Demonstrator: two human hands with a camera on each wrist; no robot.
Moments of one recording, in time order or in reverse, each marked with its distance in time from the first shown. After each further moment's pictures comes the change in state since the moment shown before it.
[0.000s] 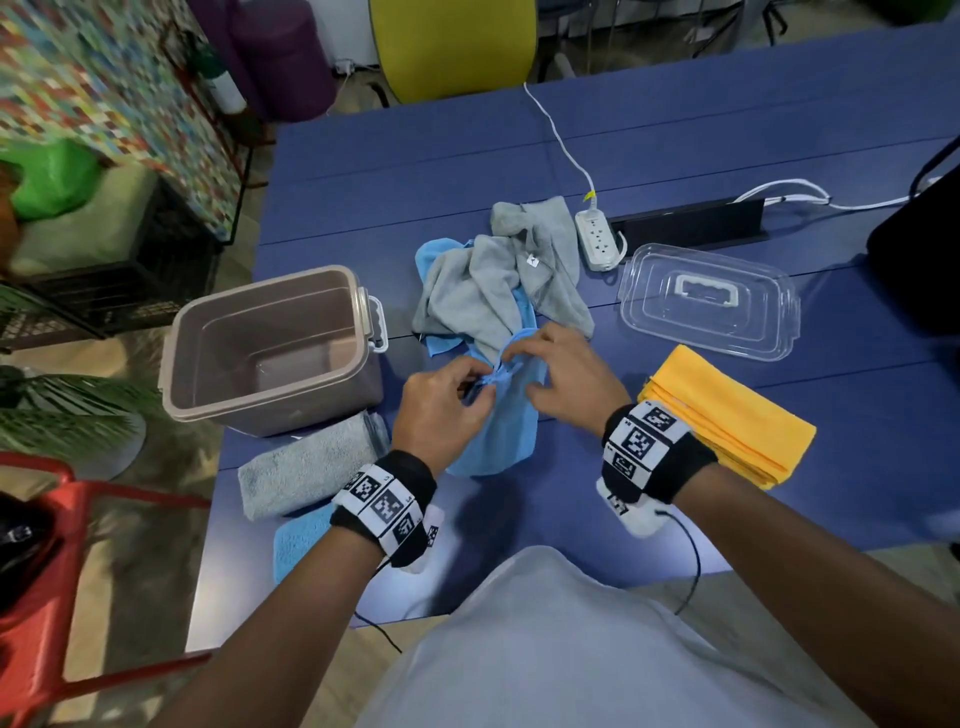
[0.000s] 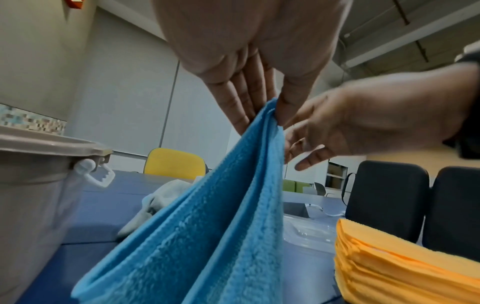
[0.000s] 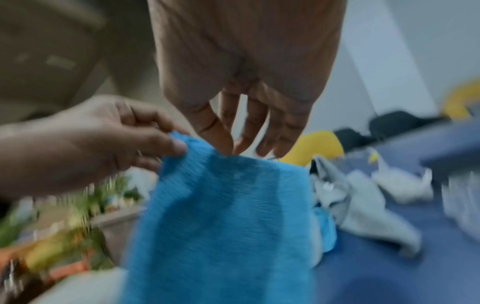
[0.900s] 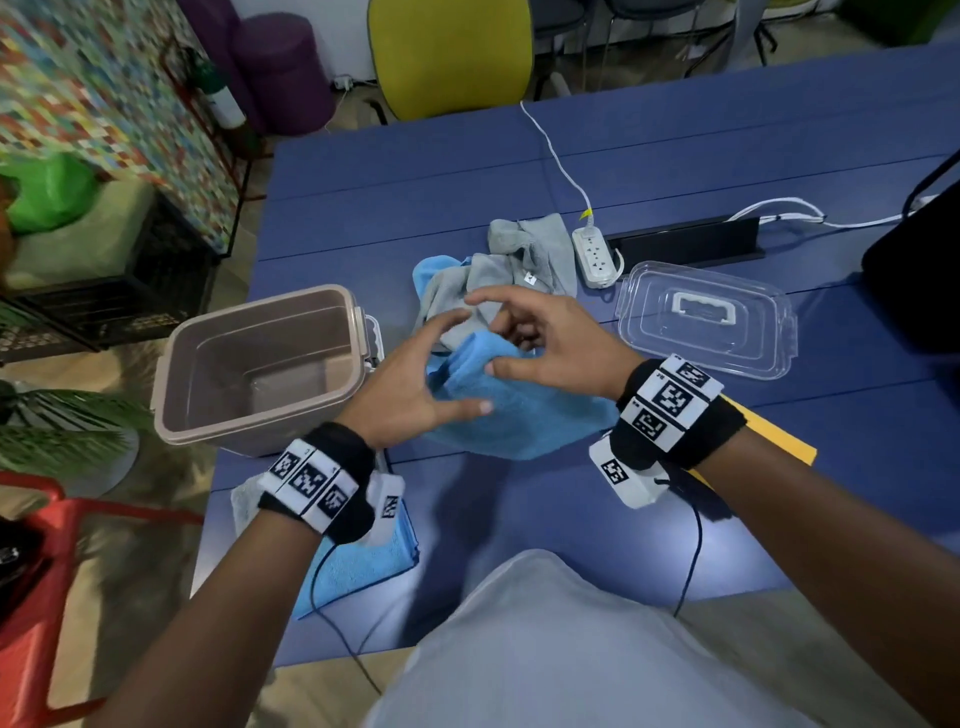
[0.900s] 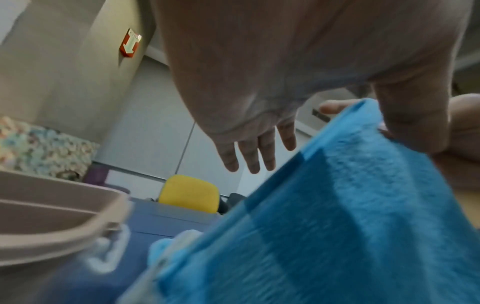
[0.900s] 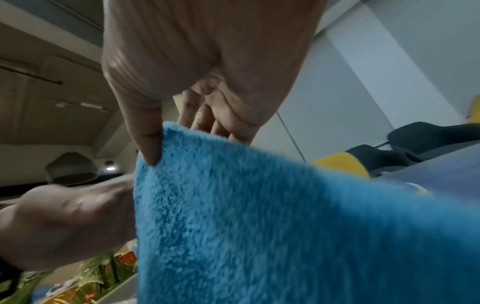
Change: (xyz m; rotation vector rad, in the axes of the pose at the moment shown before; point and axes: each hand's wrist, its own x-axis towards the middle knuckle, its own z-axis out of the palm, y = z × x) left_hand 0.051 0.005 -0.056 -0.063 -0.452 -0.047; right_hand 0.035 -0.036 -0.054 0.537 -0.146 -0.280
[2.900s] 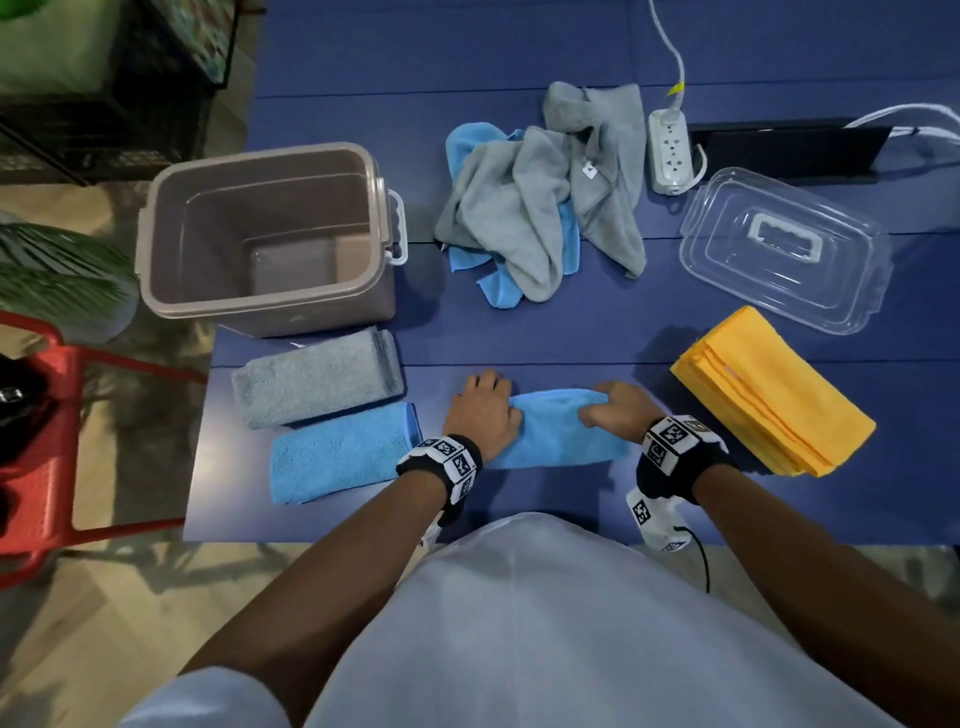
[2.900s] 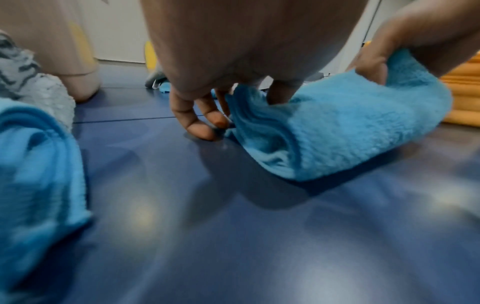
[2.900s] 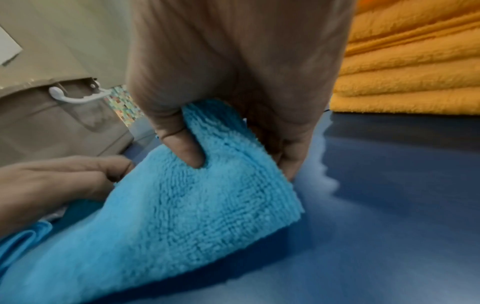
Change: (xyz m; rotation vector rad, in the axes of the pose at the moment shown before) left_hand -0.019 -0.131 0.185 0.443 -0.180 -0.347; right_hand -0.097 0.170 0.056 -0.308 -0.207 1.022
